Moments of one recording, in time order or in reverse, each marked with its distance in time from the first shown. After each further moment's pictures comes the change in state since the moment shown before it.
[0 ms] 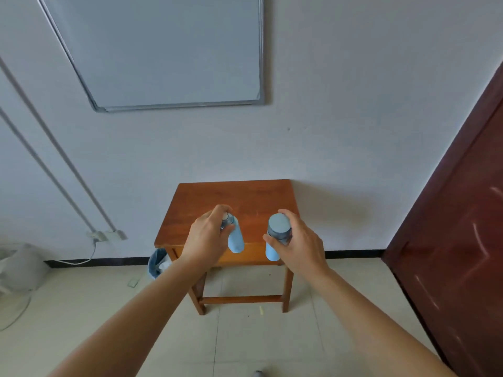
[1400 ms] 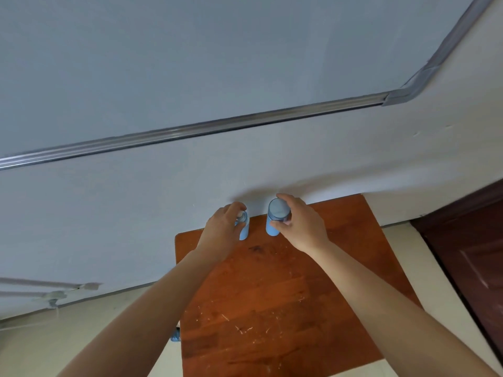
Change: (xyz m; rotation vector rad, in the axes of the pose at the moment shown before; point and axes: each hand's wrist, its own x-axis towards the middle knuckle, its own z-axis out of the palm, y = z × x) left_hand 0.472 -0.368 0.138 -0.041 -0.435 0.035; right_hand 0.453 0.074 0.337 -0.203 -0.286 0.374
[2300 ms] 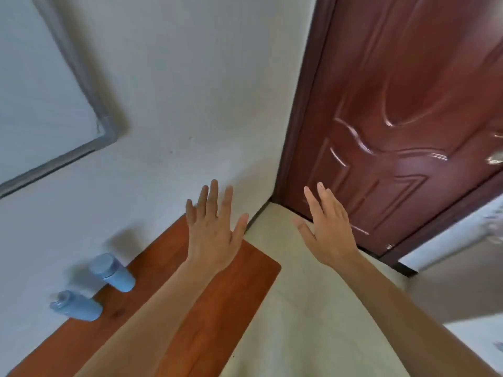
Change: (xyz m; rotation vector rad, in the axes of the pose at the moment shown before) left_hand -0.071 0.323 0.082 0.203 -0.021 0.714; right_hand -0.326 0.160 -0.213 -0.415 0.578 0.545
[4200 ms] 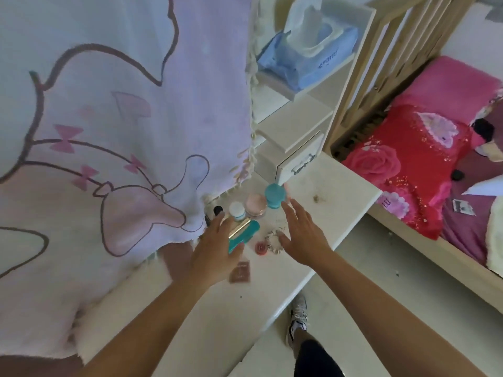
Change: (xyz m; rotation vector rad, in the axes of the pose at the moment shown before) left_hand -0.023 1.263 0.518 -0.317 -0.926 1.169; right_hand -0.472 1.107 -0.231 0.110 0.047 1.365
